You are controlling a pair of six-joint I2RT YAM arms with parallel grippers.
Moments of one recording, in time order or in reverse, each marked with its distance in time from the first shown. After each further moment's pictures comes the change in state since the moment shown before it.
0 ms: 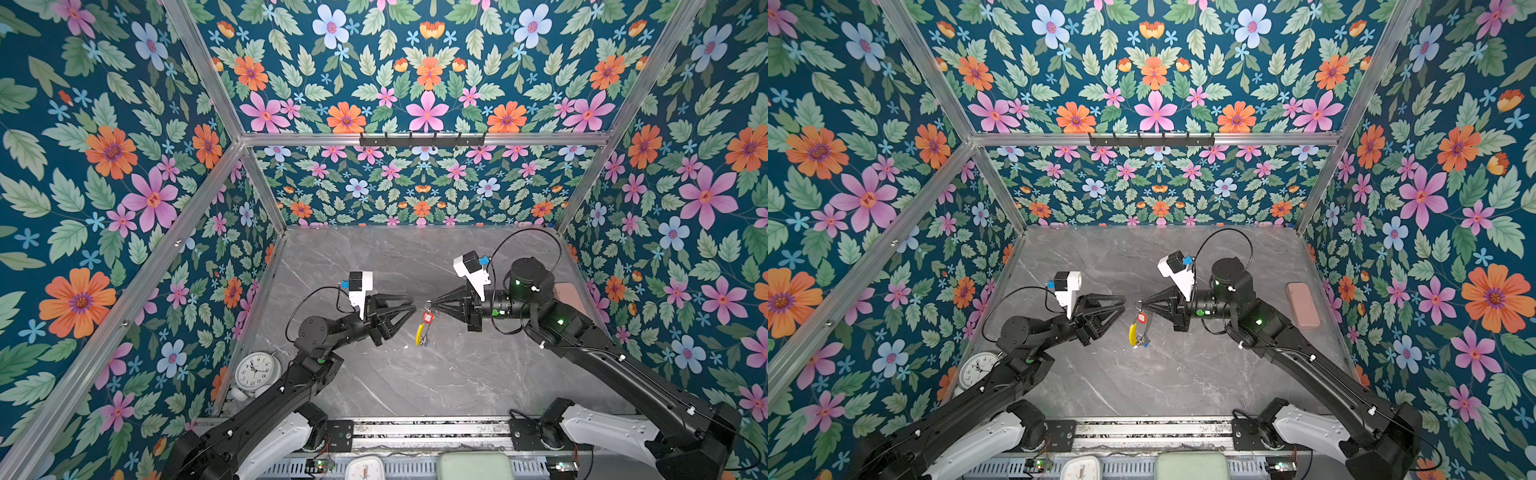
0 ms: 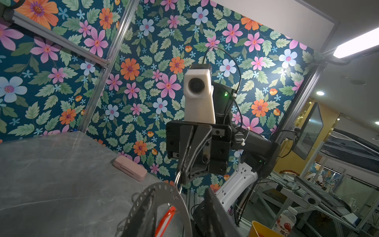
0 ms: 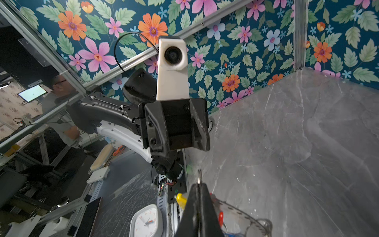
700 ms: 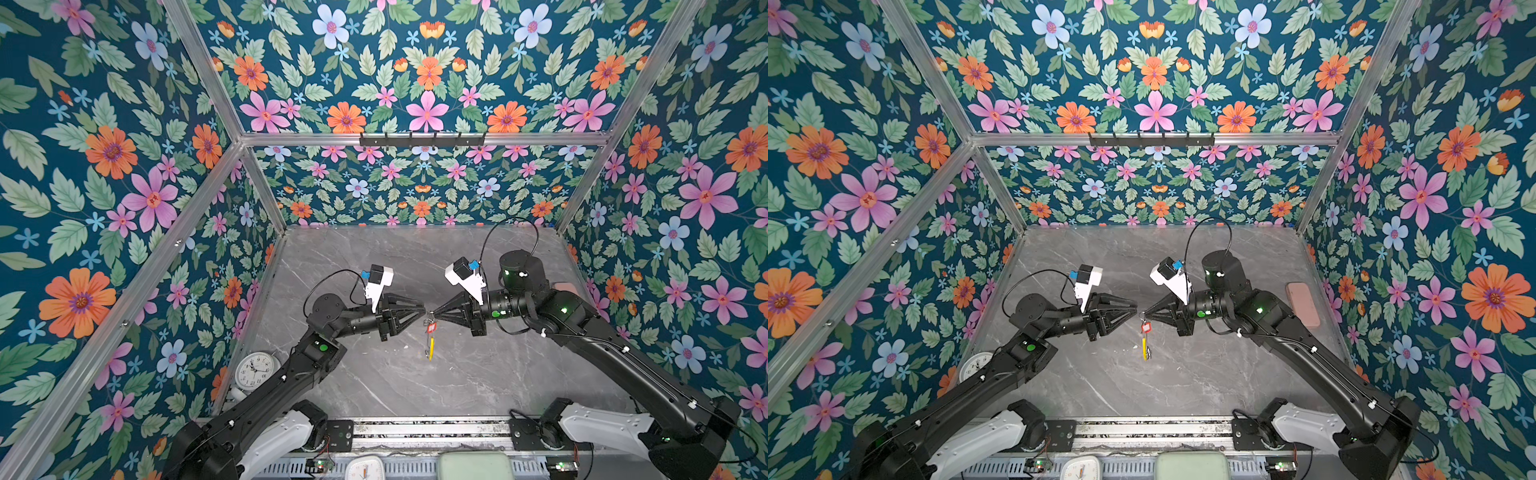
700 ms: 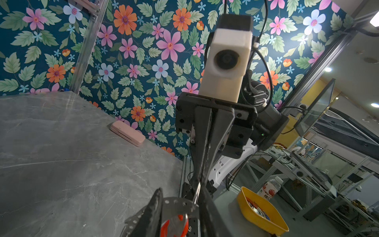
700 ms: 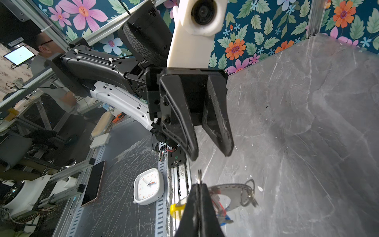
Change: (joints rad) left arm -0.016 0.089 0.134 -0.252 0.151 0.096; right arm 0.000 0.066 0.153 -0.330 -0.028 -0.192
